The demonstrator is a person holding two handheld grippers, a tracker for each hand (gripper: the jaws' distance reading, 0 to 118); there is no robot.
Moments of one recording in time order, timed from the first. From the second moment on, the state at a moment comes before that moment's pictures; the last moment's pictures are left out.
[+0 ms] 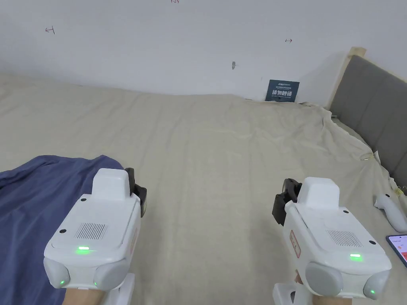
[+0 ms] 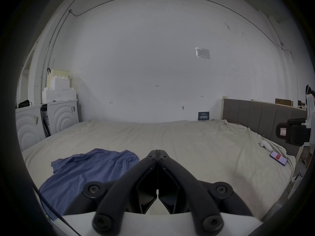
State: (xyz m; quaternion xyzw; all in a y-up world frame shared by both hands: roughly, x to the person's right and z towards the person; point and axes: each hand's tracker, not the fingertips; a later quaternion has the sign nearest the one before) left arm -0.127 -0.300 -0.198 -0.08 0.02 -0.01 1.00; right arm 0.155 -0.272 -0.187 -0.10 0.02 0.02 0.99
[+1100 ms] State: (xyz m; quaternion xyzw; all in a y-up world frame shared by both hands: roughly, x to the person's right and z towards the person) left arm -0.117 -0.300 -0.193 -0.07 0.01 0.00 1.00; right arm 0.155 -0.283 -0.181 -0.11 0.03 0.03 0.99
